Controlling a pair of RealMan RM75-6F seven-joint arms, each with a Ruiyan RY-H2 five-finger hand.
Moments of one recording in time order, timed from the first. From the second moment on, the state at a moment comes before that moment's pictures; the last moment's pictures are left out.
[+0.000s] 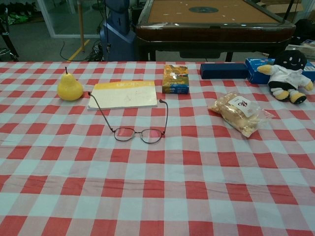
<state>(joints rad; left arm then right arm) -0.09 -1.15 -0.09 -1.65 1.36 1.50 0.05 0.03 -1.07 0.01 -1.54 -1.52 1.50 0.17</state>
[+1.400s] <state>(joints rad) -0.30 -1.15 -0.06 -1.66 1.68 1.31 -0.05 0.04 -1.00 0.10 -1.62 -1.44 1.52 0.11</state>
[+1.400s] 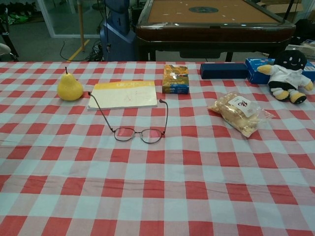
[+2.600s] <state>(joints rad) -0.61 -1.41 -0.14 -1.69 1.40 1.00 0.25 0.04 -1.00 0.09 -1.63 -1.41 1.46 0.09</state>
